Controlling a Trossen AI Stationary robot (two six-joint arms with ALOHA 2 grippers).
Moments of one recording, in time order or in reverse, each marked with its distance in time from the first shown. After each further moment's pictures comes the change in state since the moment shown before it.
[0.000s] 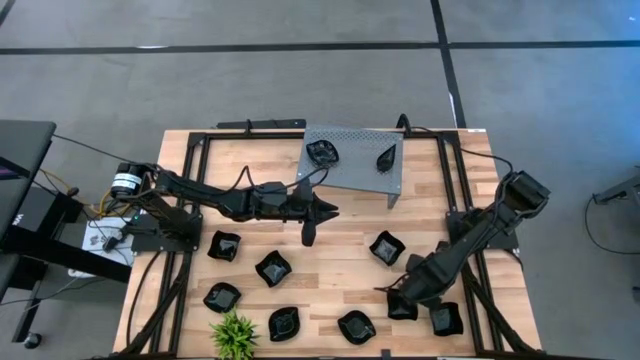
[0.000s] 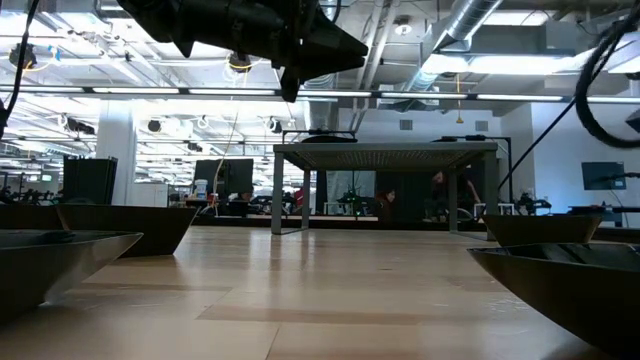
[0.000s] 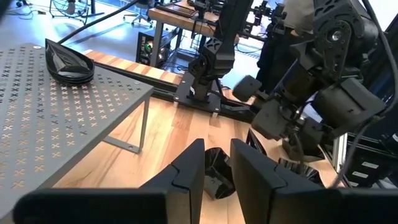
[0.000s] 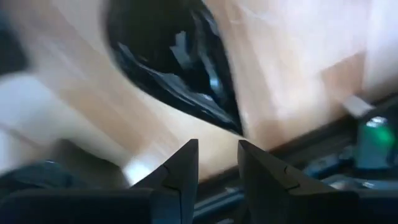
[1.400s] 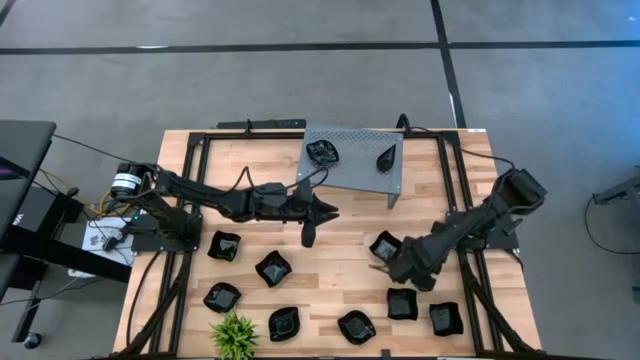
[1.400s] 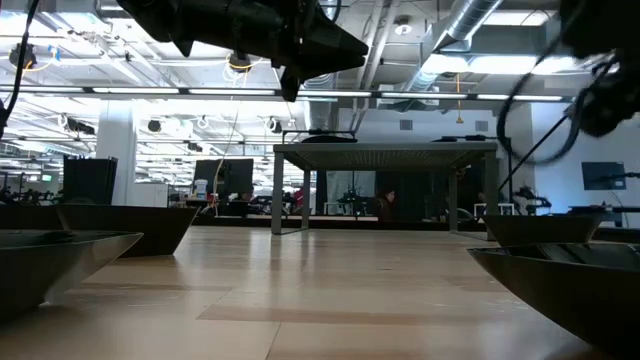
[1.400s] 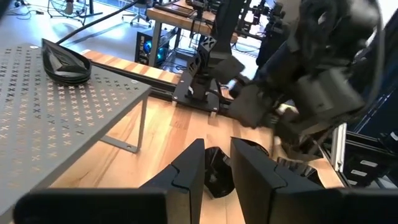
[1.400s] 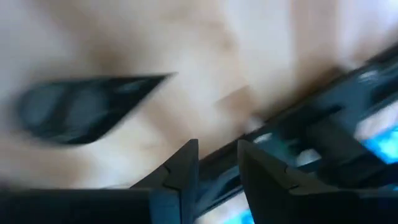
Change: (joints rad) left arm -0.008 0.000 0.000 0.000 0.000 0.003; right arm -0.172 -0.001 0.062 -0.230 0.137 -0.172
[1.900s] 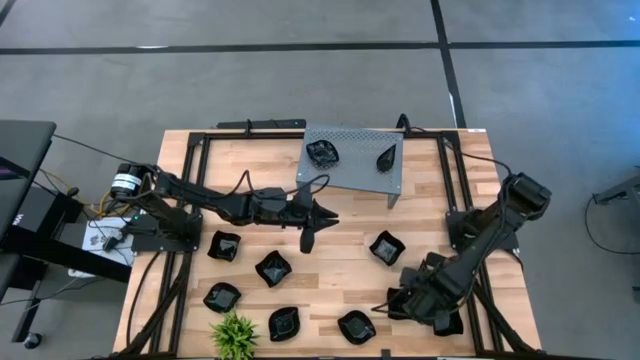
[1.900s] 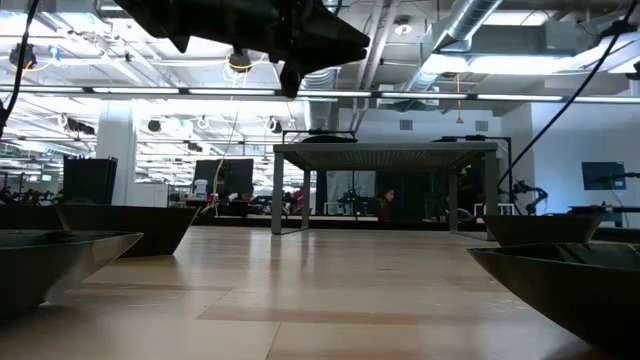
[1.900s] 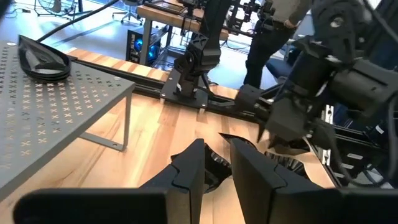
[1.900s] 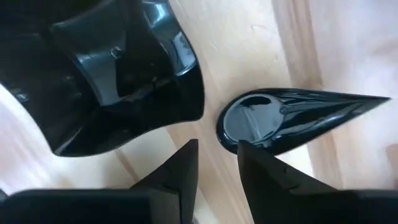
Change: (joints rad) left arm -0.038 0.000 0.000 0.000 0.000 0.000; right arm 0.275 0.009 0.004 0.400 0.075 0.214
